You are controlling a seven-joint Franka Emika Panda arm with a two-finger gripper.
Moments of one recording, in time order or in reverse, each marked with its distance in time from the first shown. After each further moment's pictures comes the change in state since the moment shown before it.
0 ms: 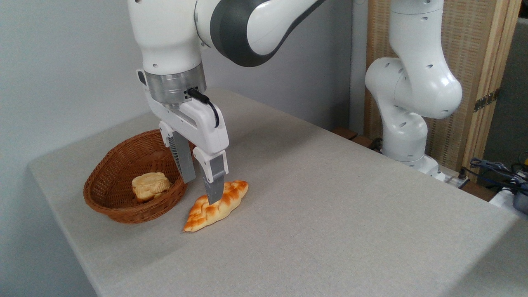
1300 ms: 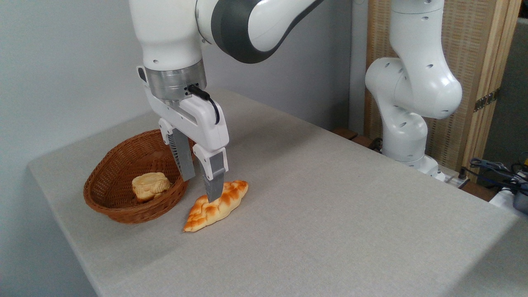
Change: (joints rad) arm 0.000 -0.009 0.000 0.000 0.000 -0.004 0.000
